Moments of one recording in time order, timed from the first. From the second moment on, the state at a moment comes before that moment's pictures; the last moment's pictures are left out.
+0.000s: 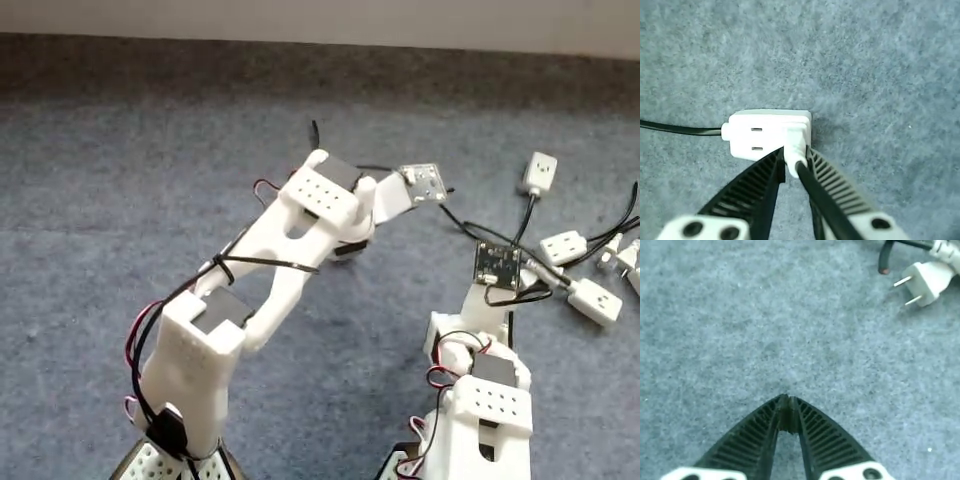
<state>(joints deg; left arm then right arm) 27.2 30.4 -18.8 77.4 -37.8 9.1 -61.9 86.7 39.6 1.5</state>
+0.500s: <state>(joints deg) 25.0 29.3 -10.5 73.6 -45.7 9.0 -61.9 86.7 39.6 1.3</state>
